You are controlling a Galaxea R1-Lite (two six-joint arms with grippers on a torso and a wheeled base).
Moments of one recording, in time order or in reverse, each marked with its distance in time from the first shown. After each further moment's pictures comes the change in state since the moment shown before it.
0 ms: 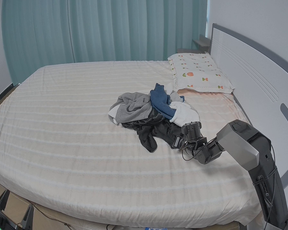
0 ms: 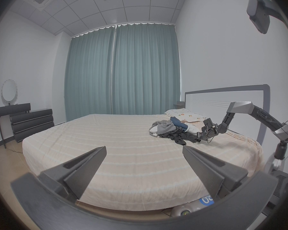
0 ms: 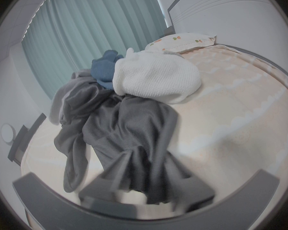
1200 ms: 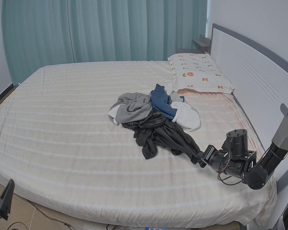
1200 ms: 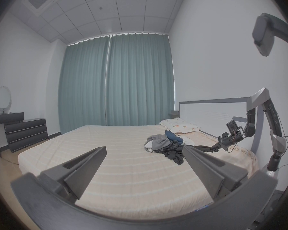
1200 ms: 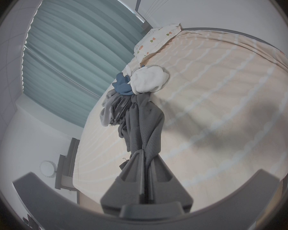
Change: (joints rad) left arm -0.023 0.233 -0.253 -0.055 -0.047 0.018; right arm 0.046 -0.674 1.049 -0.405 0.164 0.409
